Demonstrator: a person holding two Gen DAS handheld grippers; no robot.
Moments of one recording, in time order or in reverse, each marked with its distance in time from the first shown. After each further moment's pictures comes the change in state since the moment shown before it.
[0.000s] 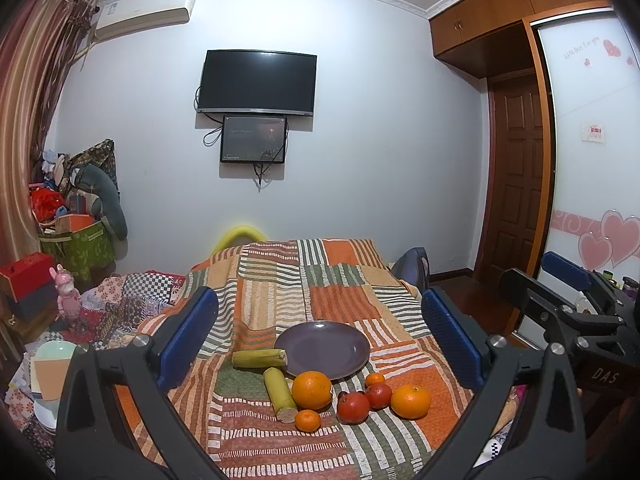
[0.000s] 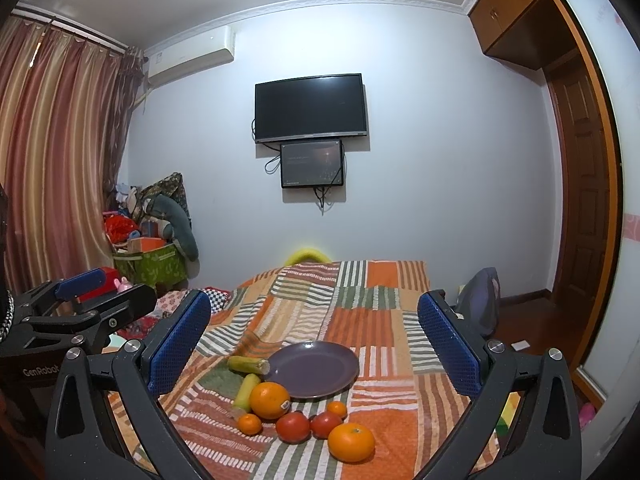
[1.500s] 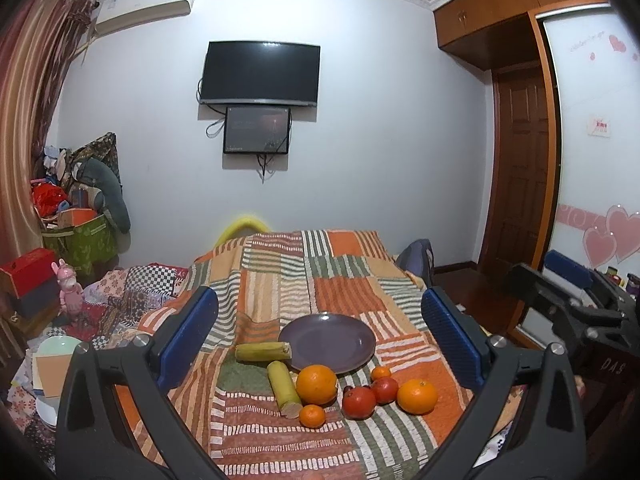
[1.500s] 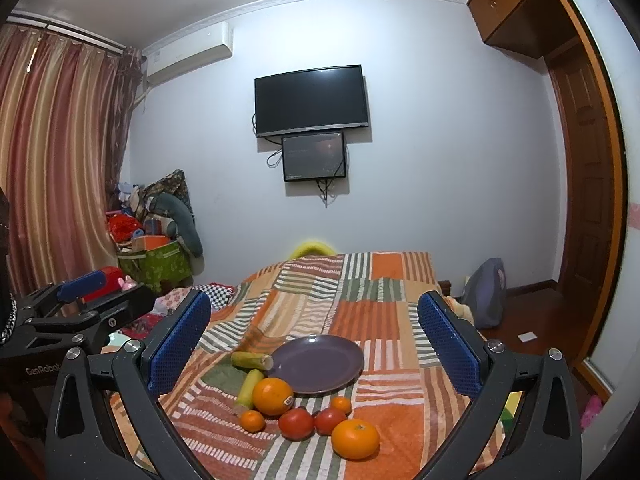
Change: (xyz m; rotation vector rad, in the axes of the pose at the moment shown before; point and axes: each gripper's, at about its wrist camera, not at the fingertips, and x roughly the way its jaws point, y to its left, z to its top) left arm 0.013 0.001 -0.003 0.003 0.046 0.016; right arm 0.007 -0.009 -0.003 0.025 0.022 0.025
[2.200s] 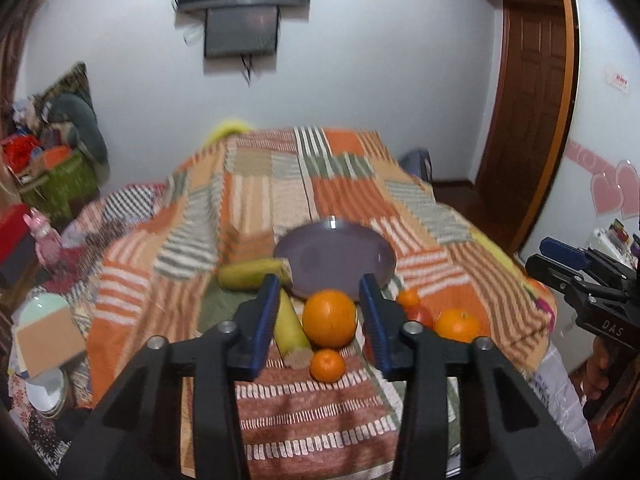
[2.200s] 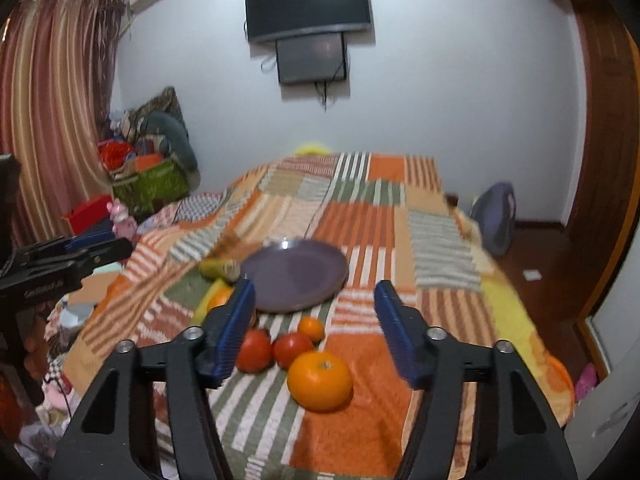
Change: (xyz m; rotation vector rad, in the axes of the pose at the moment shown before) left arm 0.115 0.029 -0.055 0.006 0.378 -0.061; right arm 0.063 -0.051 -0.061 0.000 0.364 0.041
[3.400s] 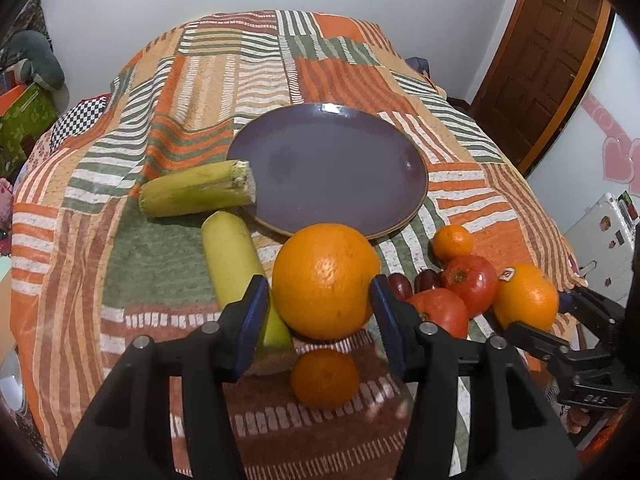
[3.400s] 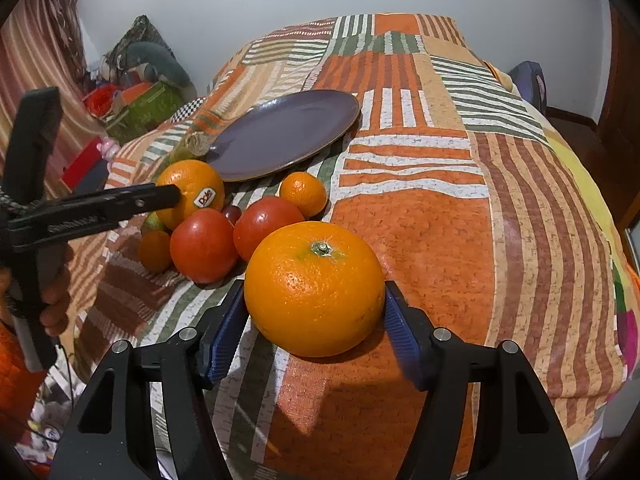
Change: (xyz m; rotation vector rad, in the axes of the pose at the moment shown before) left arm 0.151 0.003 -0.024 -0.024 0.352 -0.077; right arm 0.089 -0.028 -0.059 0.130 0.382 0.096
